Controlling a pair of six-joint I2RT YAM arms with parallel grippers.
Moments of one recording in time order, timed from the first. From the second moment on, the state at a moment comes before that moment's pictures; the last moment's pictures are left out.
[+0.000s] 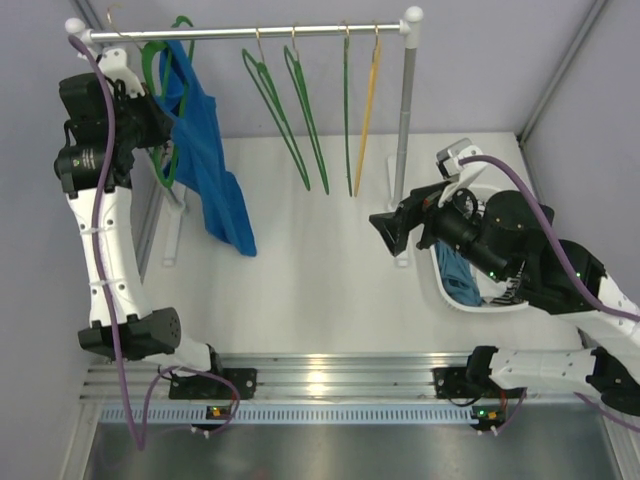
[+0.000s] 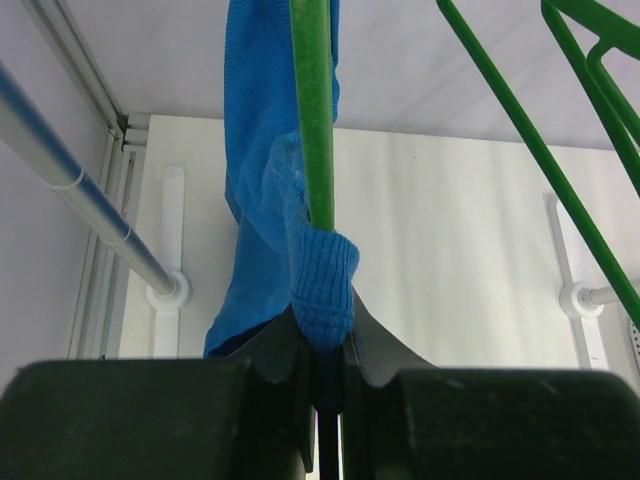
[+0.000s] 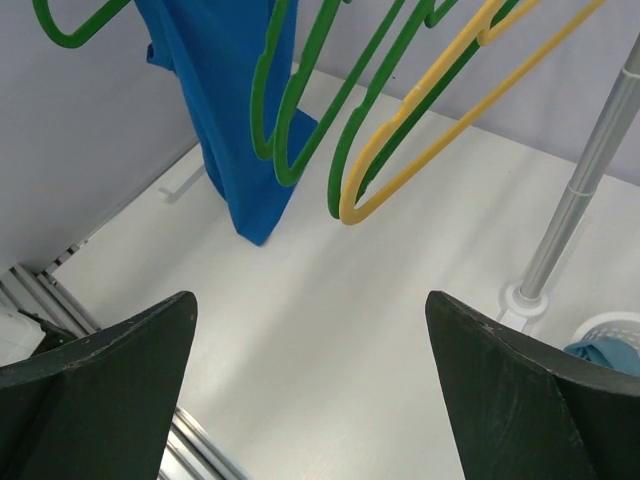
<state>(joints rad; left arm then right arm) 0.18 1.50 2.07 -0.90 0.25 -0.11 1.10 0.97 1.51 -0.65 0.41 0.18</state>
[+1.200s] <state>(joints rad) 0.19 1.32 1.94 -0.87 0.28 -0.14 1.10 0.97 1.45 -0.64 0.40 0.19</state>
